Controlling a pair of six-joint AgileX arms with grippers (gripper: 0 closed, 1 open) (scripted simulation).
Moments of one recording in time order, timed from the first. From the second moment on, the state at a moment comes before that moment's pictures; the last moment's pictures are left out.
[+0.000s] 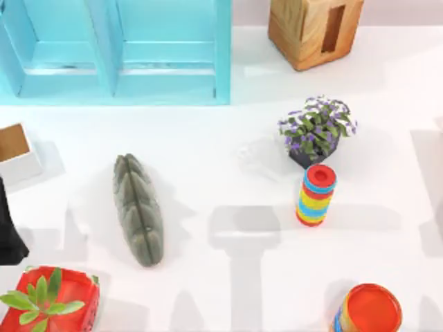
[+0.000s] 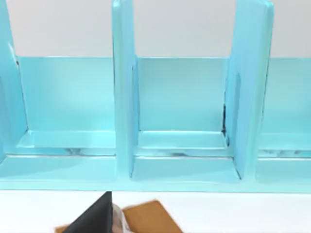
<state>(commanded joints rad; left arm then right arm) 0.00 0.00 0.00 0.00 0.00 0.00 -0.13 0.23 0.22 -0.22 0.00 -0.13</state>
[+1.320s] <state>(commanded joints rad) 0.00 0.00 0.00 0.00 0.00 0.00 -0.67 1.53 1.23 -1.27 0.00 -0.66</state>
